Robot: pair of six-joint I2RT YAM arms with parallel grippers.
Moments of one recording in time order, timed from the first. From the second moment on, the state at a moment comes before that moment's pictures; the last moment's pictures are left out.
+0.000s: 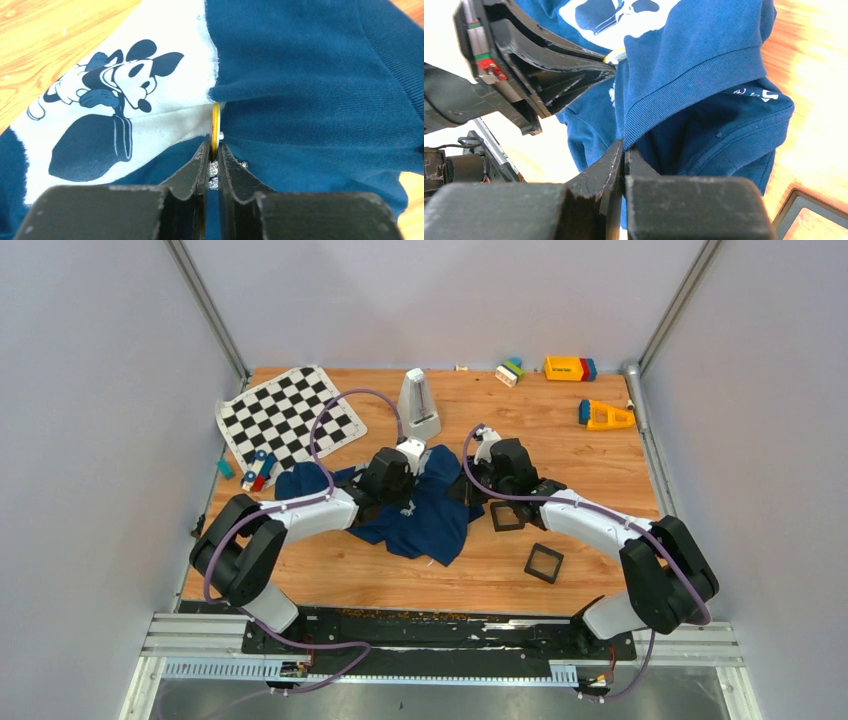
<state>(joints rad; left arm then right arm) -0.69 1.60 0.83 0.06 -0.11 -0.13 0.60 1.45 0.81 0.09 -0.29 0.48</state>
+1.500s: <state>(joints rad) -0.60 1.67 0.86 0.06 0.29 -0.17 0.53 1.58 0.81 0.09 -0.31 0.51</state>
